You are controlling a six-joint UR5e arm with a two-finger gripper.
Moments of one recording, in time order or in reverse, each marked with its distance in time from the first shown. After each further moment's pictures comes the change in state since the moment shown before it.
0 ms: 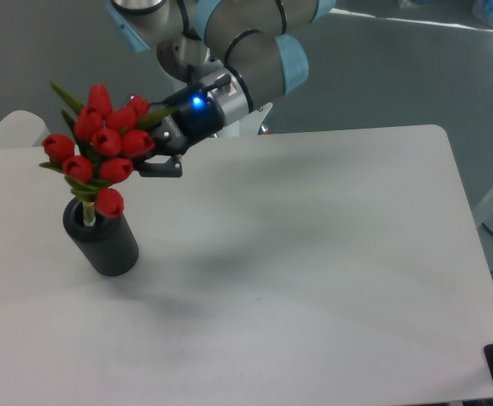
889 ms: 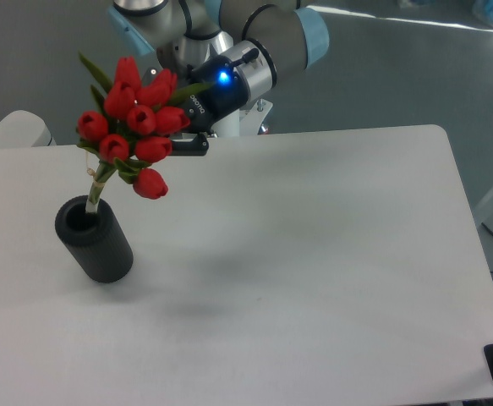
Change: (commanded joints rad) arm 0.052 0.028 0.023 -0.002 -0.052 -0.183
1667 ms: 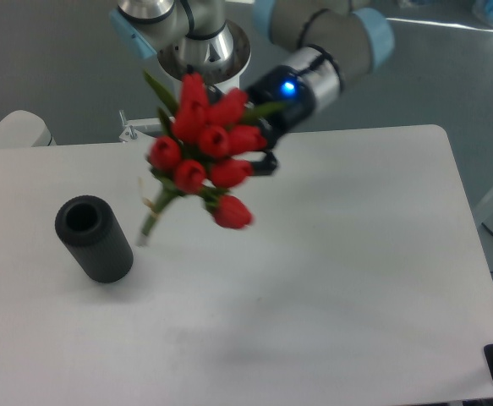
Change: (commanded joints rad) arm 0.060 -0.274 0.422 0.015 0.205 0.015
